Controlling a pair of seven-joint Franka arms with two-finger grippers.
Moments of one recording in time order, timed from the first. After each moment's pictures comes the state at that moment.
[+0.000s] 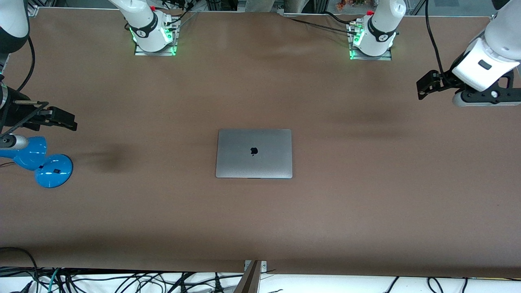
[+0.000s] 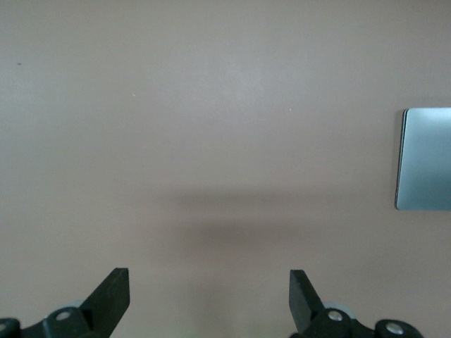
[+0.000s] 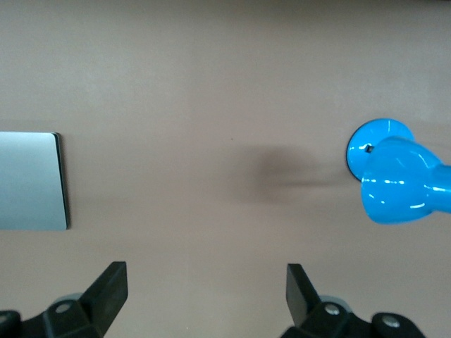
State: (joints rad) left arm -0.15 -0.01 0.02 -1.60 0.05 1.53 -0.15; right arm 0.03 0.31 0.01 -1.20 -0.02 1.45 0.02
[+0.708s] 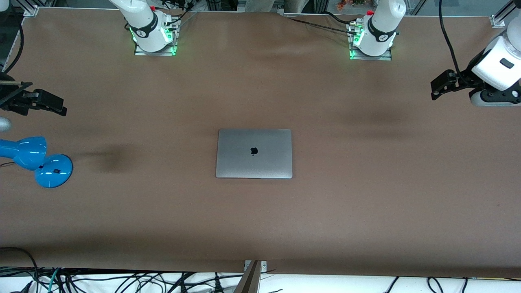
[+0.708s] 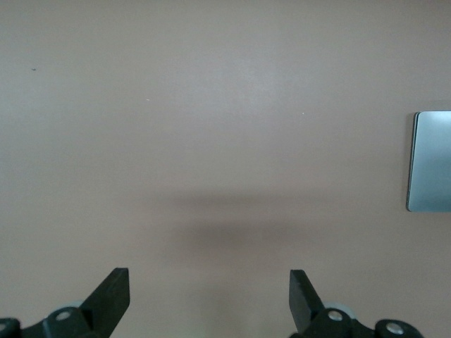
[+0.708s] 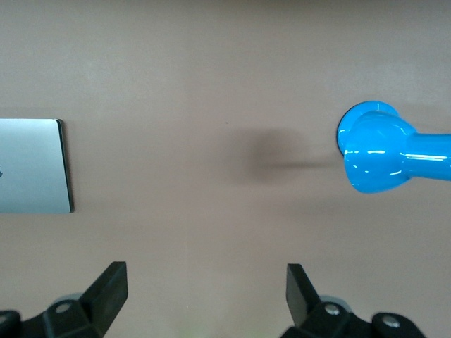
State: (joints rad) left arm -0.17 -0.01 0.10 -1.59 0.05 1.52 -0.08; right arm 0.02 0.25 0.01 -1.20 -0.02 1.38 0.02
